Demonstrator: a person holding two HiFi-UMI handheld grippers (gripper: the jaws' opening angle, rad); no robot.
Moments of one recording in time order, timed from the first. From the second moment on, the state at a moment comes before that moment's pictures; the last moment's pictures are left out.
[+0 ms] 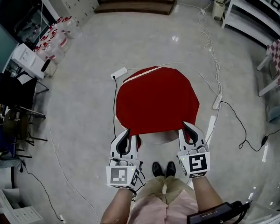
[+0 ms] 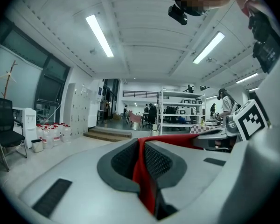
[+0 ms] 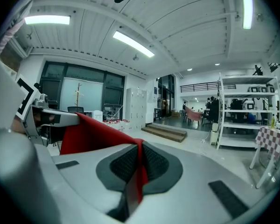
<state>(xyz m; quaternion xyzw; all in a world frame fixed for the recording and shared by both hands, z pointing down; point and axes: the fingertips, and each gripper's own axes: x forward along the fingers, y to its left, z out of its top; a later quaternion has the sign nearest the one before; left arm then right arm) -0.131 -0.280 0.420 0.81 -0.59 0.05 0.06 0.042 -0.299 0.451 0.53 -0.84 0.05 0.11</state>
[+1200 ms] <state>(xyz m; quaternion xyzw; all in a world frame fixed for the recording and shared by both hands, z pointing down) -0.133 -0.244 0.310 0.80 -0.59 -0.01 -0.01 0.041 -0.266 0.338 0.53 -0.85 -0.01 0.06</state>
